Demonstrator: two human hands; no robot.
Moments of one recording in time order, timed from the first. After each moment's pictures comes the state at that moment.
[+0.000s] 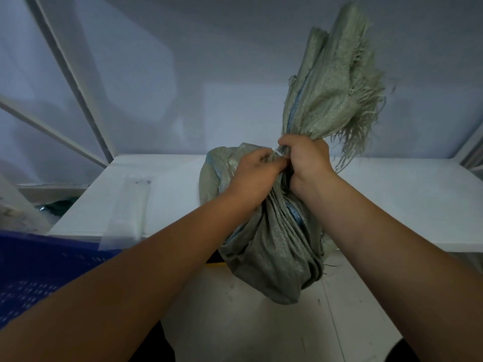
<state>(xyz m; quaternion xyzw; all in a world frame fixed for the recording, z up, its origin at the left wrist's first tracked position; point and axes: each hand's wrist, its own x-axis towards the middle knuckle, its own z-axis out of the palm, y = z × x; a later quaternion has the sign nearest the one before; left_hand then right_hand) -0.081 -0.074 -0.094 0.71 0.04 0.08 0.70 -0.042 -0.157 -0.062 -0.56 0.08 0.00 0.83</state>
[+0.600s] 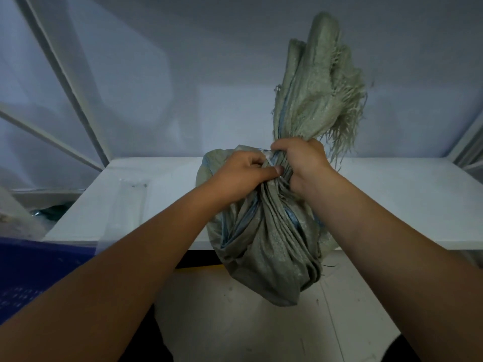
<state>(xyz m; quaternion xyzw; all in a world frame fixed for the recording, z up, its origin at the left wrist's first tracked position) -0.075 -0.043 -0.088 0.80 -0.03 0.03 0.59 -0.042 -0.165 -0.055 -0.62 0.08 0.05 0.78</state>
